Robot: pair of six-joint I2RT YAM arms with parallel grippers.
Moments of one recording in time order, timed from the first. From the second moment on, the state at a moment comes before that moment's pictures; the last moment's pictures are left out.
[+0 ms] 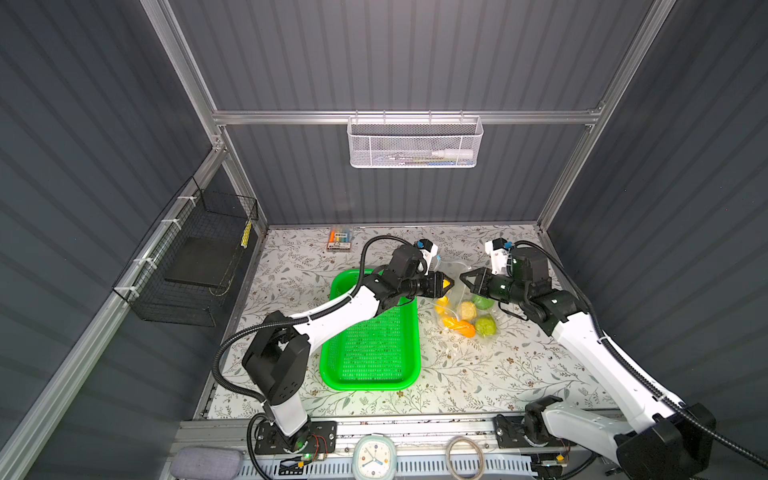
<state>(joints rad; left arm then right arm) -0.82 1.73 1.33 -0.12 0.31 -0.57 0.33 1.11 0.96 -0.39 -0.39 0.63</state>
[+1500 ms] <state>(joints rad) -0.77 1.61 1.26 -0.29 0.06 -0.50 0.35 1.07 0.97 -0.39 -0.37 0.62</state>
